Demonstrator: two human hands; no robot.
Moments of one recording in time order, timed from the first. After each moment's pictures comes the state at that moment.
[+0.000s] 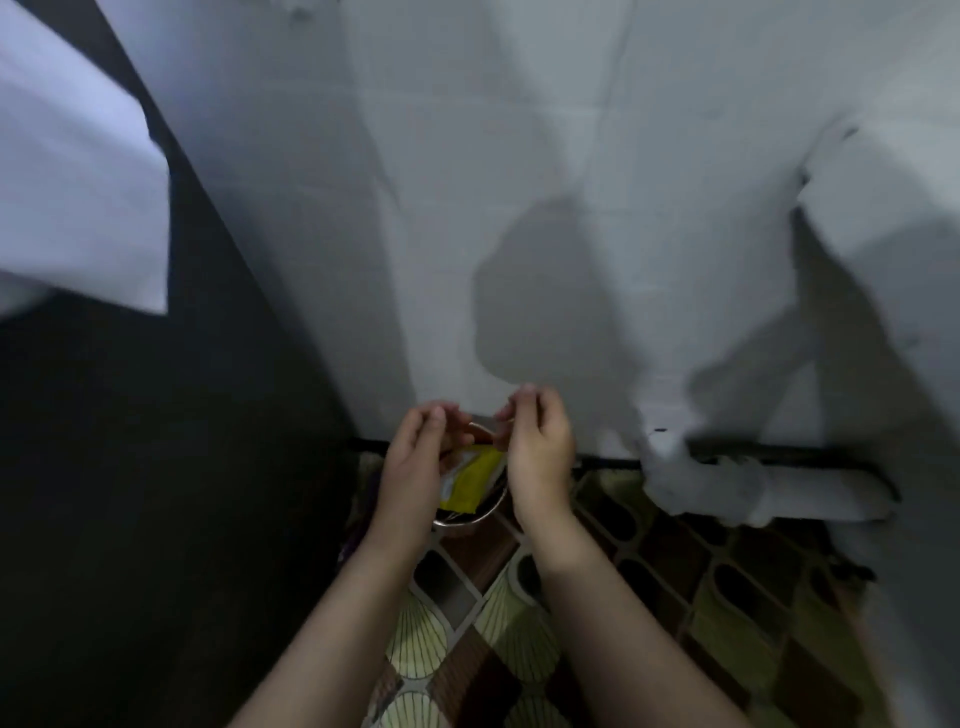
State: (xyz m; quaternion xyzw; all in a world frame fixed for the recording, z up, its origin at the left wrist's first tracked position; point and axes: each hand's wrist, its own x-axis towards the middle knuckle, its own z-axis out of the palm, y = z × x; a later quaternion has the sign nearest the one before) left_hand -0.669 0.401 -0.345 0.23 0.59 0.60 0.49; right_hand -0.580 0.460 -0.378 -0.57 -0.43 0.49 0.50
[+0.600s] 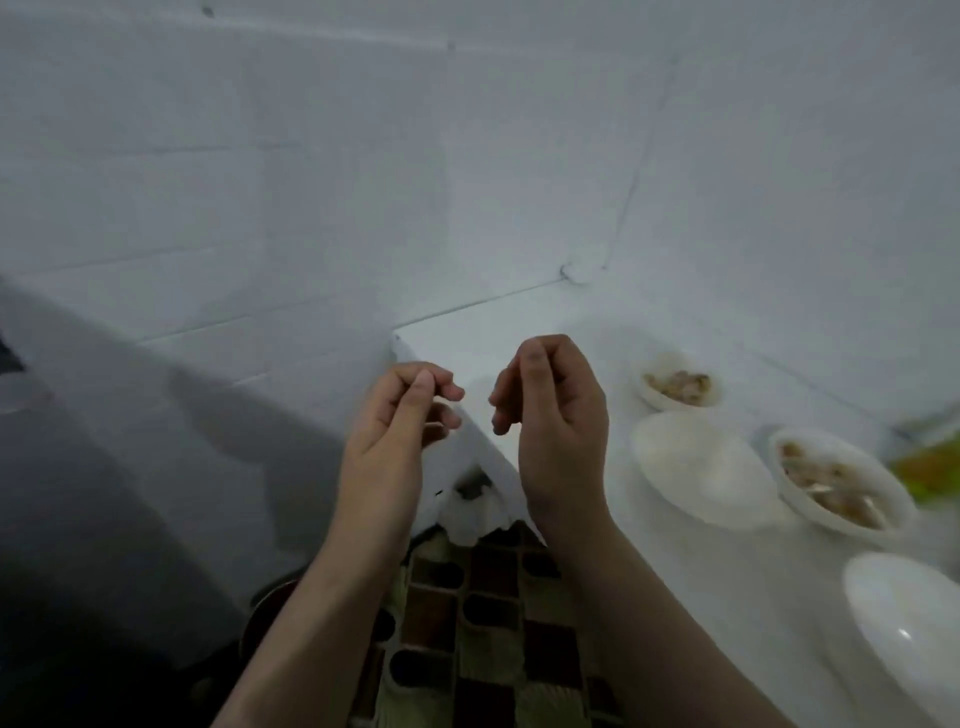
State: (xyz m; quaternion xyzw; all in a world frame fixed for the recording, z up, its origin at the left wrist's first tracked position) left_hand -0.512 0.329 0.026 0.53 0.32 0.55 0.56; right_hand -0.398 0.302 0.036 -0.51 -0.47 0.16 0.71
